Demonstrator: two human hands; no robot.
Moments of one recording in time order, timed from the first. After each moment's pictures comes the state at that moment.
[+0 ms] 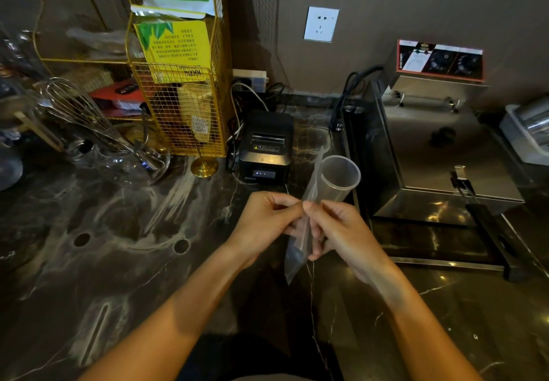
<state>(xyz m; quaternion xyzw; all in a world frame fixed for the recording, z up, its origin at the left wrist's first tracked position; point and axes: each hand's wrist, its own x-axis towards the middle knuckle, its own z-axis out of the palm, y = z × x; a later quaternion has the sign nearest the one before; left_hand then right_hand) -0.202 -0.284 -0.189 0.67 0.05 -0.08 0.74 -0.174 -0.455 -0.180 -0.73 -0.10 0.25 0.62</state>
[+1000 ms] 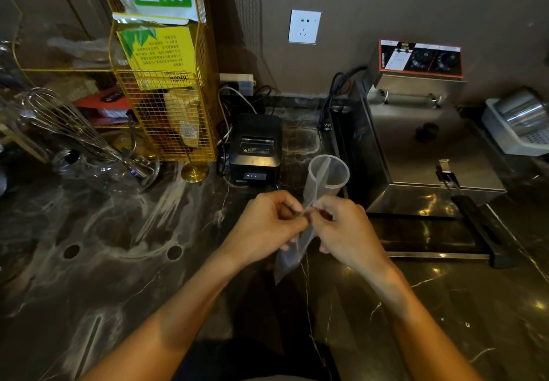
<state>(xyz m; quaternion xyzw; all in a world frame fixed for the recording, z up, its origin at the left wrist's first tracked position) -0.204 -0.289 -0.172 0.80 0.01 -0.10 0.59 -0.181 -0.461 -0.167 -0.90 -0.10 0.11 0.41</state>
